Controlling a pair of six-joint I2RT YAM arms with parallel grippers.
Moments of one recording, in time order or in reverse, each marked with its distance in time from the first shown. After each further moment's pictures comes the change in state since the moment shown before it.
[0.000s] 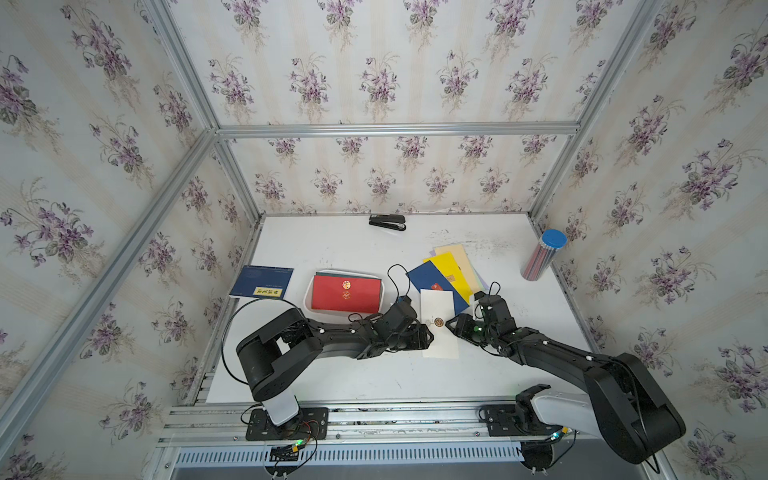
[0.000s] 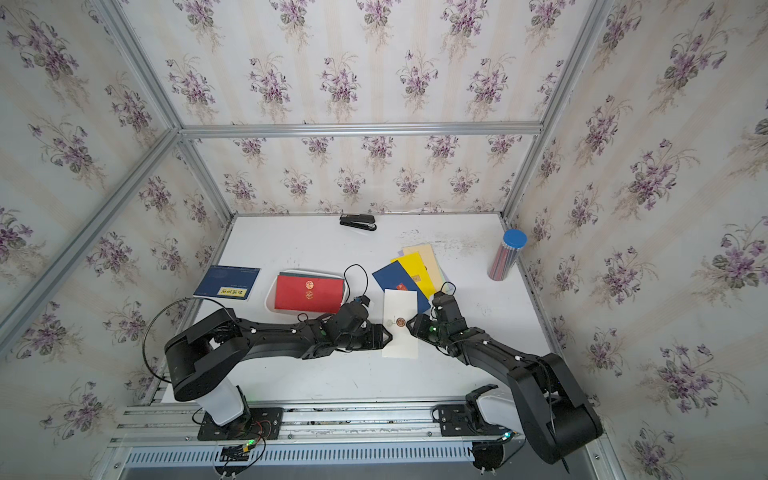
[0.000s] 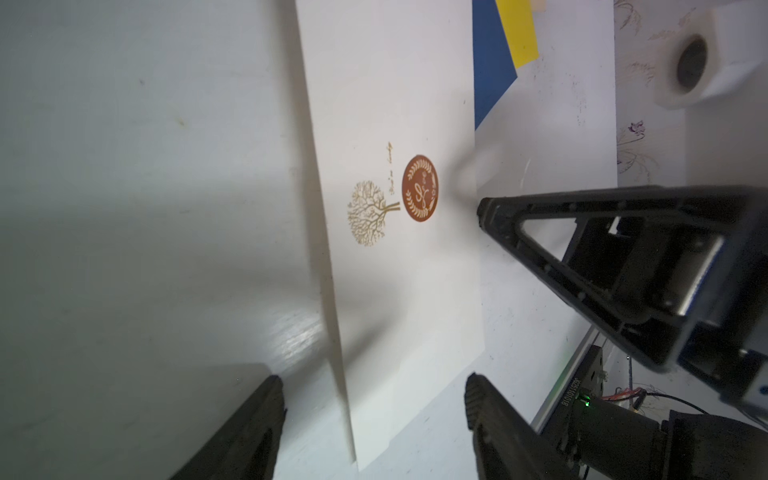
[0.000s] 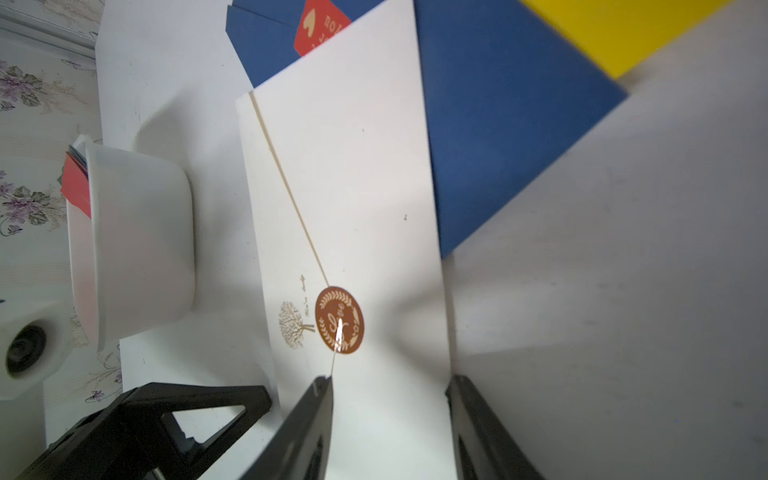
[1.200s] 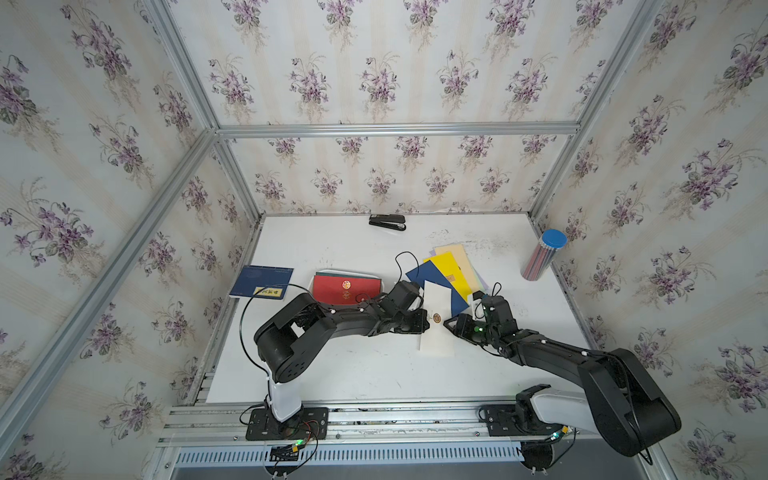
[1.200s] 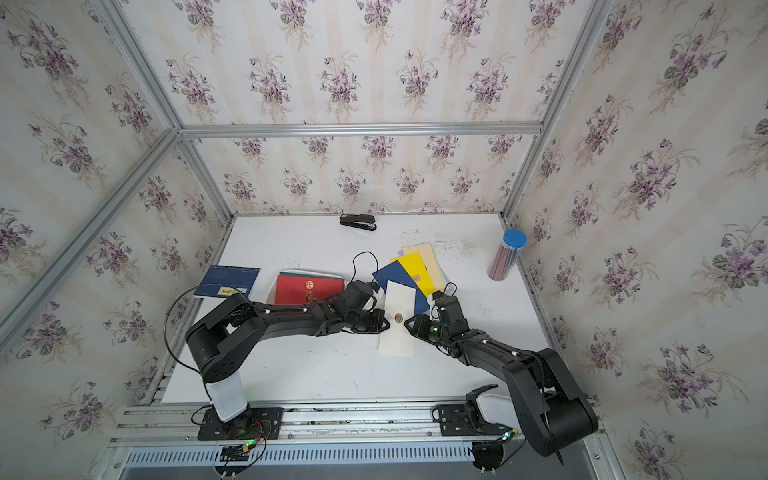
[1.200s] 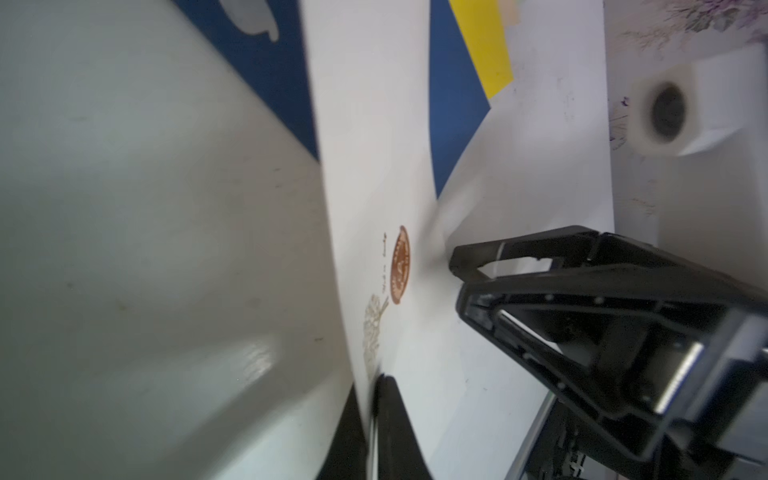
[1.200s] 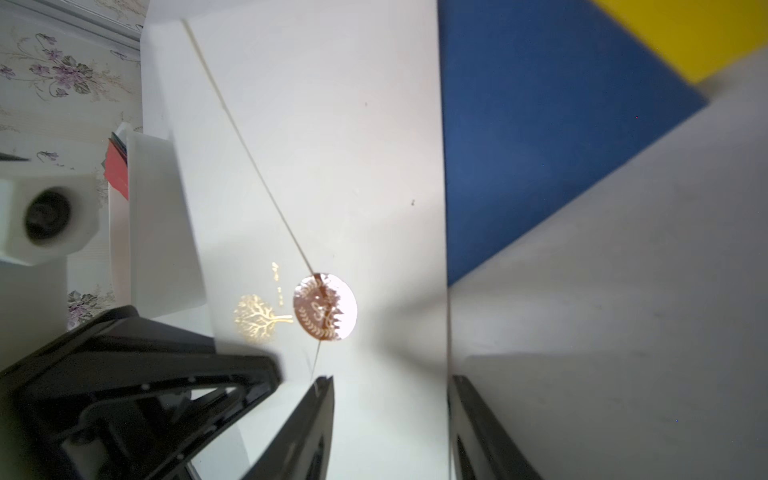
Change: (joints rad) left arm 0.112 0.108 0.207 -0.120 0.169 0.209; right arm -0.040 0.016 -0.044 0.099 -0.100 -0.030
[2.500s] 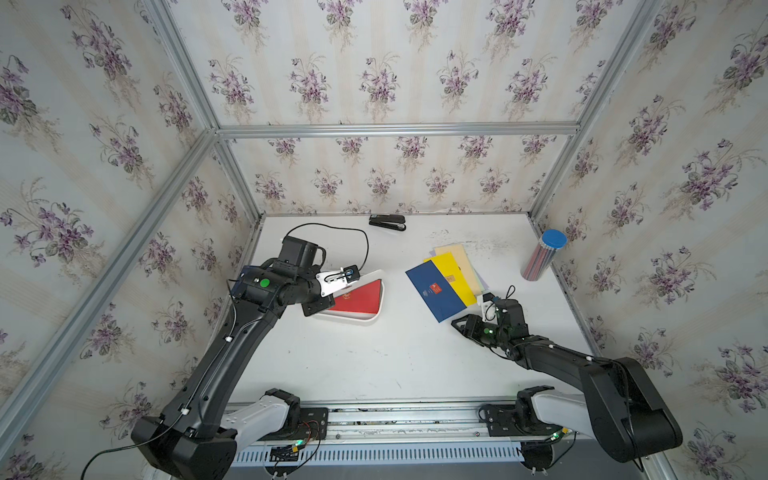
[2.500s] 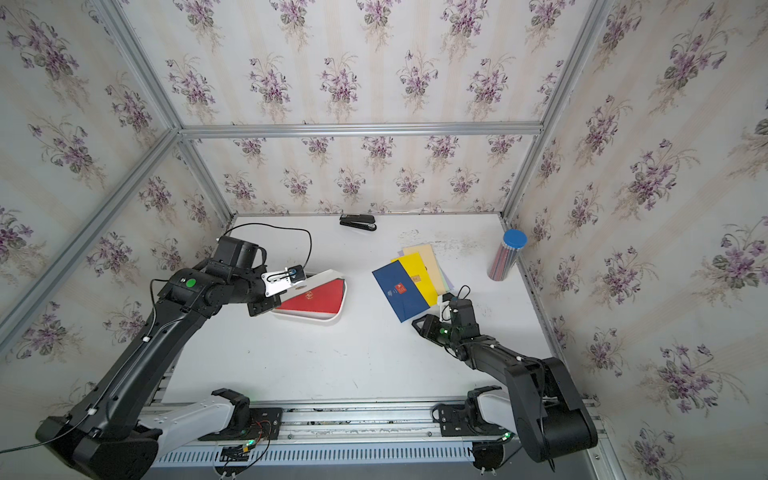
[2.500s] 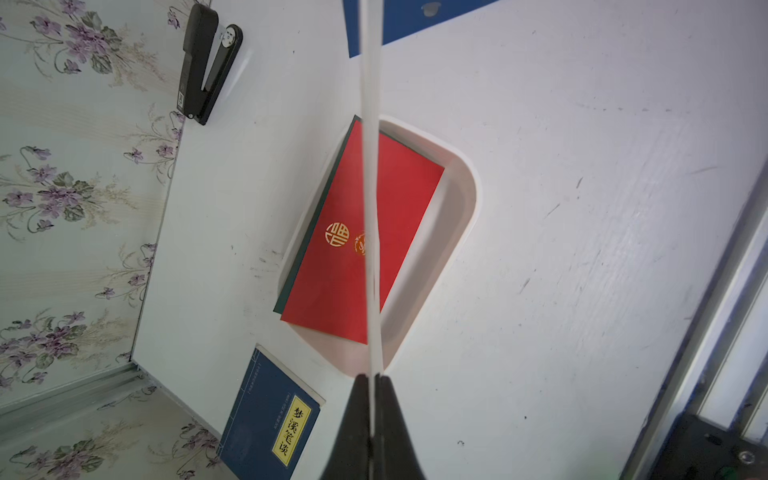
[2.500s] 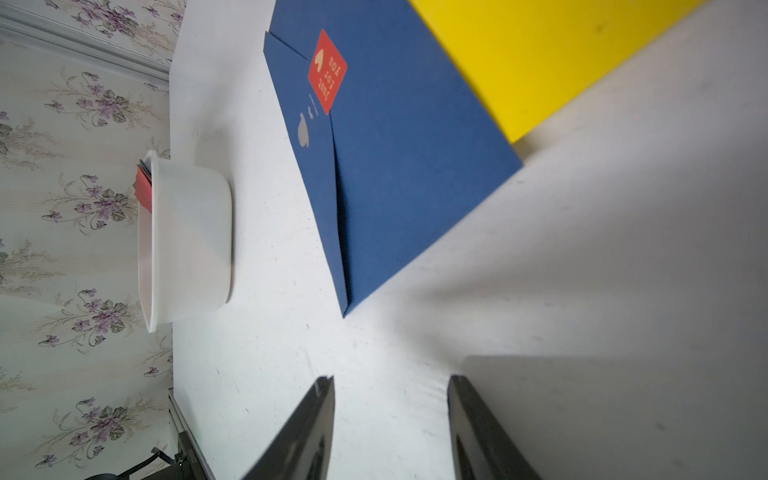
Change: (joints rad) left arm 0.551 -0.689 0.280 -1.134 -0.183 1.699; right arm -0.125 -0.019 -0.057 0.054 -0.103 -0.048
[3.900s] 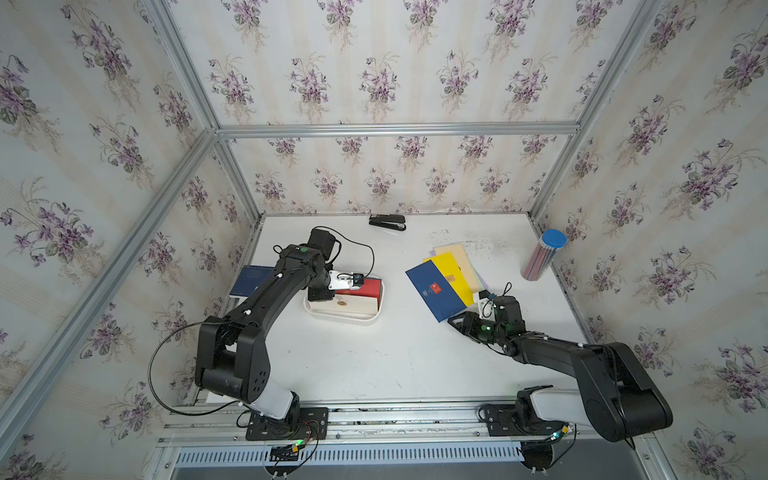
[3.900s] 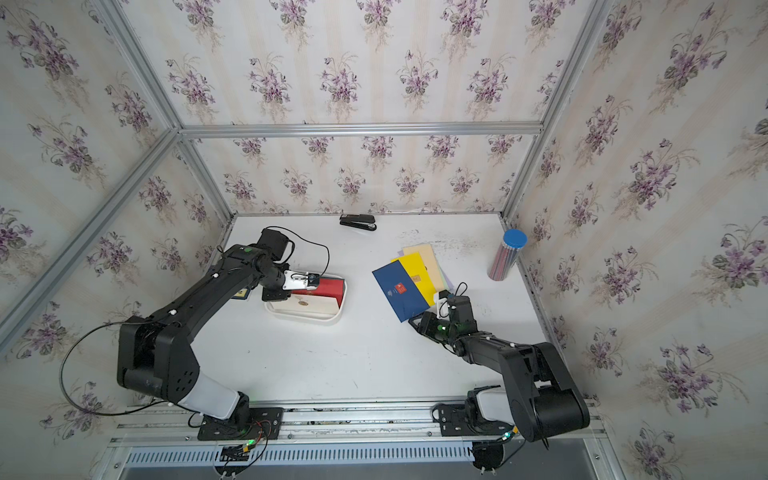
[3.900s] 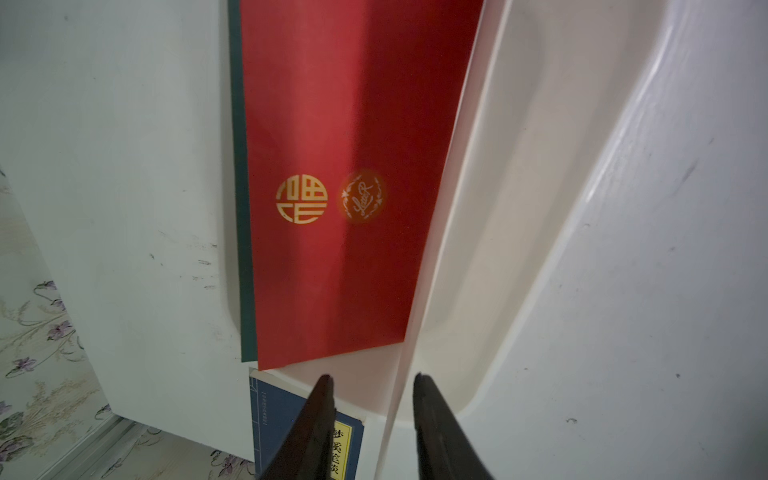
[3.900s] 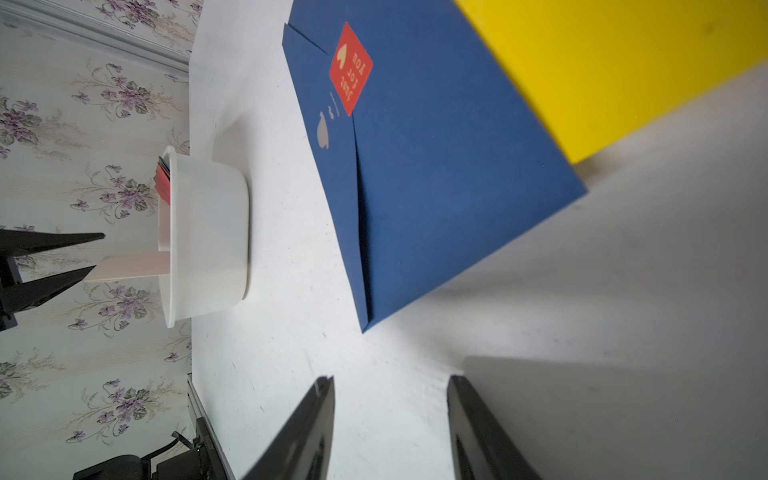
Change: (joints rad) left arm 0.058 0.422 0.000 0.151 -0.168 0.306; right arm -0.001 0.089 0.025 0.072 -0.053 0.000
